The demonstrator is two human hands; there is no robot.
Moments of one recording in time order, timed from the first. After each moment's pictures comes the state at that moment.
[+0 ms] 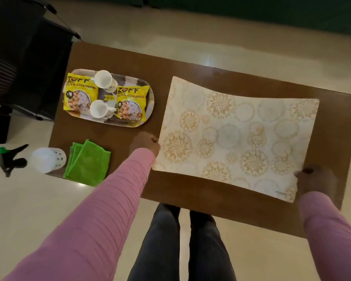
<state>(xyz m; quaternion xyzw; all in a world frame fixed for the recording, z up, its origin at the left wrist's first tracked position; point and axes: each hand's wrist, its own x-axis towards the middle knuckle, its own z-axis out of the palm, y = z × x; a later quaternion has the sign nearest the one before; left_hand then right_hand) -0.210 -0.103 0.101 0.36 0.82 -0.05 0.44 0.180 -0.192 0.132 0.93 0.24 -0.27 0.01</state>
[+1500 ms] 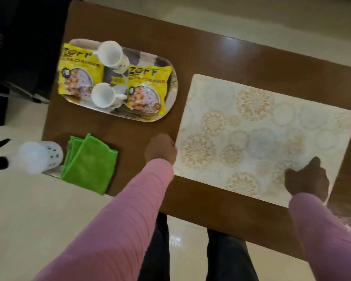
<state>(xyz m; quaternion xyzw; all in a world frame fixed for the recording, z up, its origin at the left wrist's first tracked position) -0.237 -0.106 0.007 0.46 0.80 -0.12 0.37 0.074 -0.149 0.018 0.91 0.30 -0.26 0.13</state>
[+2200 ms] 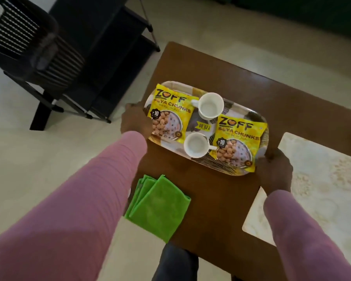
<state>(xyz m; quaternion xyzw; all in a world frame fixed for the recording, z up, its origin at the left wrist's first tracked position) -0.543 0.046 0.016 0.41 0.87 -0.02 0.27 -0.224 -0.008 -0.001 0.84 0.44 -0.33 -0.07</state>
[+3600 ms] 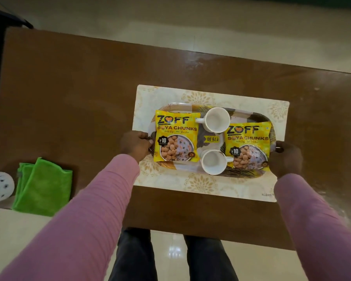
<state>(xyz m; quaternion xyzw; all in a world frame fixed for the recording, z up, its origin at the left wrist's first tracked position) -0.175 -0.072 -0.002 0.27 0.80 0.11 0.53 0.171 -0.141 0.008 0.91 0.30 -0.29 -0.08</state>
